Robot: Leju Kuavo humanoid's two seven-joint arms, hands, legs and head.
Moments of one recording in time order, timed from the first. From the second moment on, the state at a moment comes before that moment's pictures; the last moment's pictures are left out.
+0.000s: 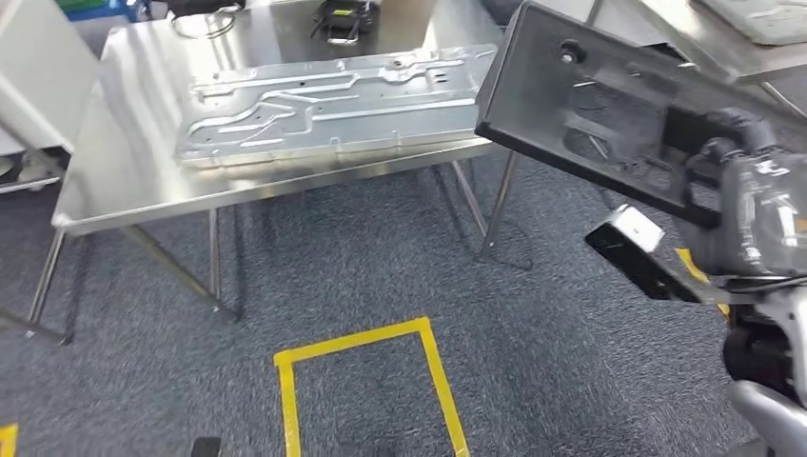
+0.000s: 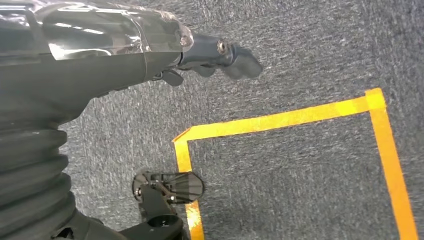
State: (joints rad) left arm -0.18 0.04 -0.86 -0.26 0.84 0.35 -0.31; right arm -0.09 -0.84 0.05 -2.36 0.93 0.11 0.66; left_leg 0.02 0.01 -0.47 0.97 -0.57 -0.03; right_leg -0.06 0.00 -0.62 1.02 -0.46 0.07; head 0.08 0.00
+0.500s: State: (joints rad) left arm -0.18 0.04 -0.86 -0.26 0.85 0.35 -0.31; right arm -0.10 -0.85 0.07 -2.36 0.94 0.11 0.66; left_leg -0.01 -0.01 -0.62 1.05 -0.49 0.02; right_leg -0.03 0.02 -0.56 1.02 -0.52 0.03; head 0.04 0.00
